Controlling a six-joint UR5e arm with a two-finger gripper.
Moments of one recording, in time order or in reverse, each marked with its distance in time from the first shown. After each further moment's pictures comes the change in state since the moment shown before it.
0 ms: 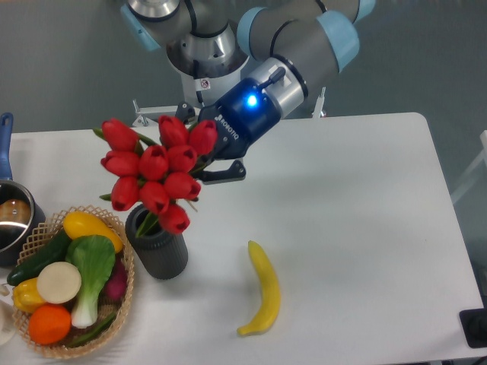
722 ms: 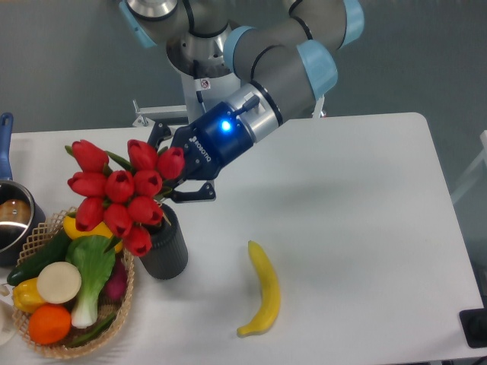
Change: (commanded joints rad) arm -0.048 -0.051 -0.005 0.002 0.015 0.000
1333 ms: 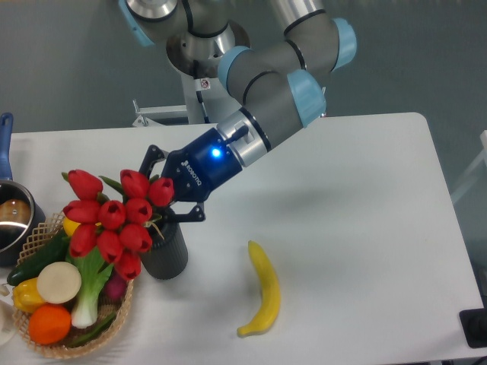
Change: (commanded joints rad) arm -0.025 -0.043 -0.034 0.006 0.051 0.041
